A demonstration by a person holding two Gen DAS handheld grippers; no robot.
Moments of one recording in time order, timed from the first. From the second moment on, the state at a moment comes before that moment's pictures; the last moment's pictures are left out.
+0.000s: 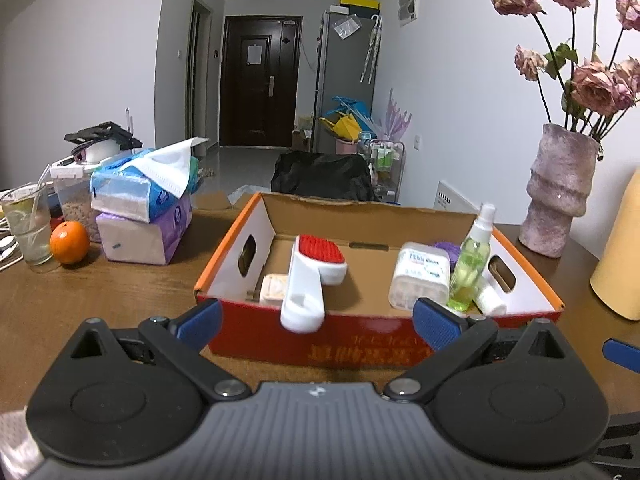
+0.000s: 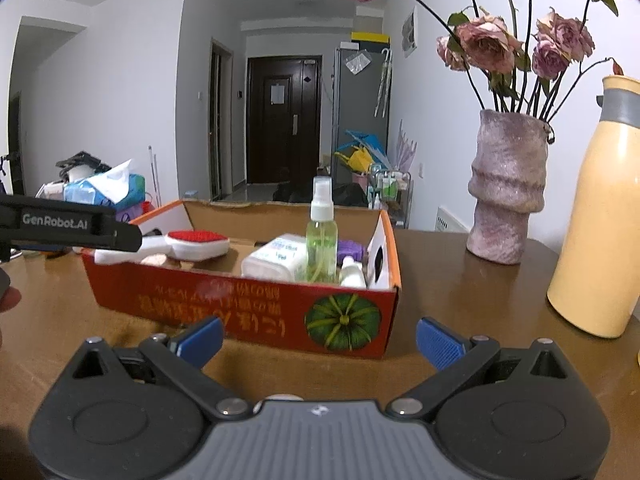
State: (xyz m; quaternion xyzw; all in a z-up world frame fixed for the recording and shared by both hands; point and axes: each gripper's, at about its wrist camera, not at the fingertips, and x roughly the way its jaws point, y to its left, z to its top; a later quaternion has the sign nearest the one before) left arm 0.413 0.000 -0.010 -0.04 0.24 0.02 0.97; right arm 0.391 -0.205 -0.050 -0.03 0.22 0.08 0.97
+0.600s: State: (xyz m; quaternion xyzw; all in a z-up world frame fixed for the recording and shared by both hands) left arm 0.380 -0.008 -0.034 -0.03 0.29 0.02 0.96; right arm 0.373 -0.203 -0.074 -0.03 0.29 0.09 0.95
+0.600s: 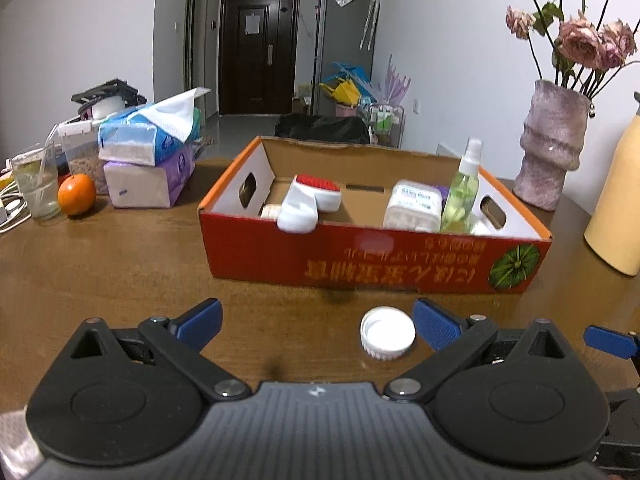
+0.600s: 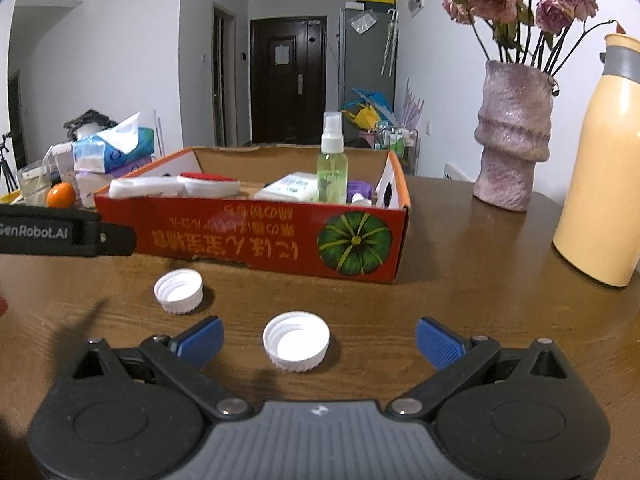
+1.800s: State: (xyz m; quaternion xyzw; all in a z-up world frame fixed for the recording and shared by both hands) left arm 0.402 -0.025 -0.067 -0.02 0.35 0.00 0.94; right arm 0.391 -0.214 -0.081 0.01 0.30 0.08 0.95
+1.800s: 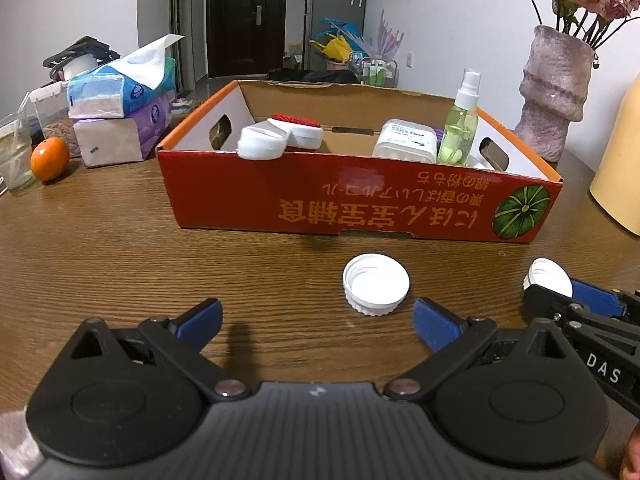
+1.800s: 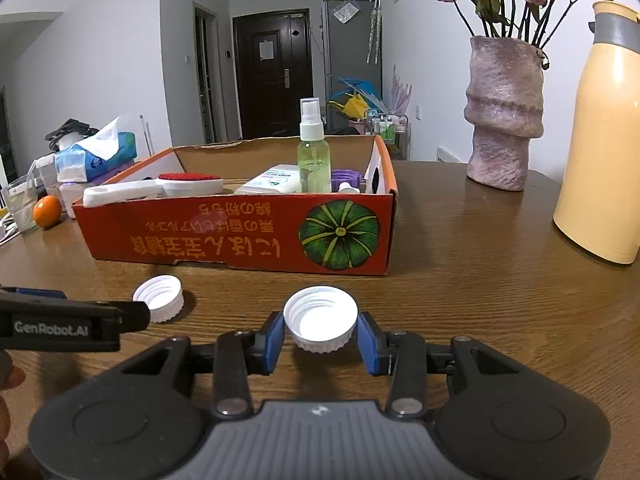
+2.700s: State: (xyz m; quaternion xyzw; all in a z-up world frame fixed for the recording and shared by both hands) left arm 0.422 -0.055 -0.074 0.00 0.35 -0.03 0.94; right arm 0.395 -0.222 -0.077 0.01 0.28 0.05 0.96
